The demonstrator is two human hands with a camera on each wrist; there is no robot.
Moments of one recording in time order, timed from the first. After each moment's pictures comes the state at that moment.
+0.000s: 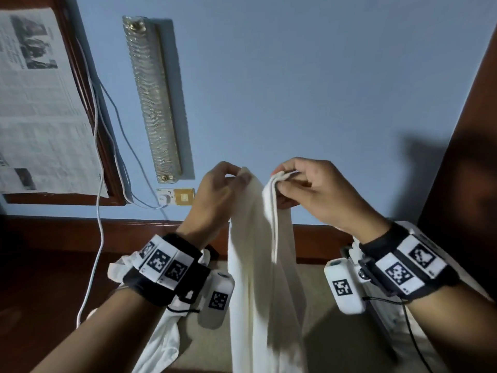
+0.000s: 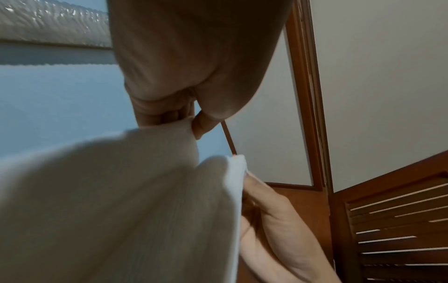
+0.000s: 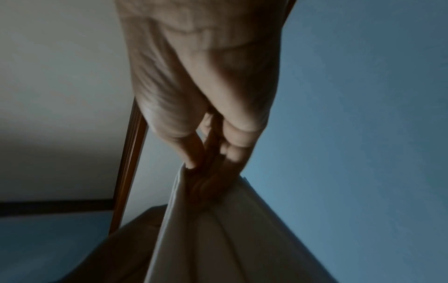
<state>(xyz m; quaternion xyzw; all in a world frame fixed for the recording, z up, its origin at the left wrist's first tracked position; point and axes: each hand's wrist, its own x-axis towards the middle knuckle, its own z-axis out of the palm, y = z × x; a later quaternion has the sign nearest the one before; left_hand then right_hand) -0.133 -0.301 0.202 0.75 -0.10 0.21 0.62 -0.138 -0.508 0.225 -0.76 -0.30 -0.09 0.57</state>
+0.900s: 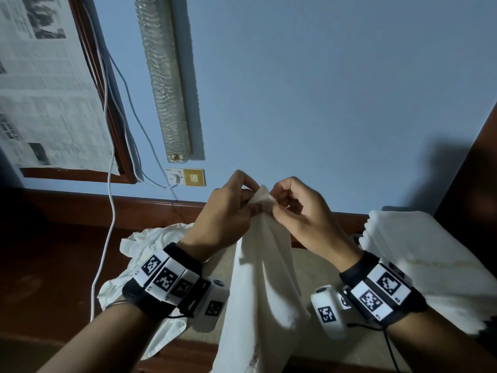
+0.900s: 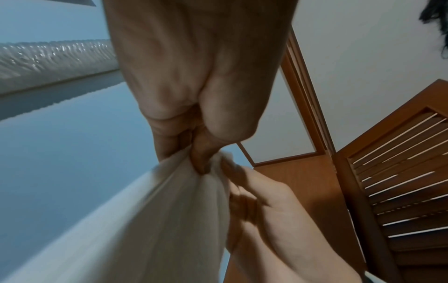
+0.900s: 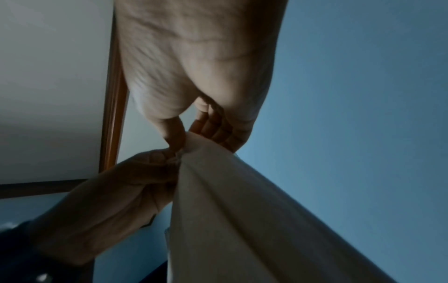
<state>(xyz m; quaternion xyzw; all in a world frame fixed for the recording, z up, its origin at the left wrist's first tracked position) -0.156 -0.288 0.160 0.86 -0.15 0.17 0.46 -0.133 -0.477 0.145 -0.76 -0.30 -0.12 0.57</state>
